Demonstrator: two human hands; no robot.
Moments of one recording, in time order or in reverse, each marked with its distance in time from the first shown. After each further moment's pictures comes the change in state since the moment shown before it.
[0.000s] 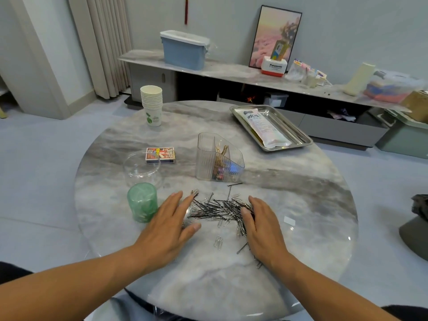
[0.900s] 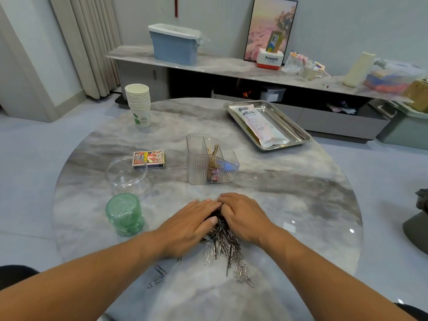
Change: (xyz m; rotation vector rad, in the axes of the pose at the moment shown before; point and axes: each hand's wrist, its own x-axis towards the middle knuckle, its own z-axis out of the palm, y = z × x) left_hand 0.072 0.031 0.007 -0.085 -0.248 0.243; right_hand 0.063 -0.037 -0.012 -0.161 -0.377 -0.156
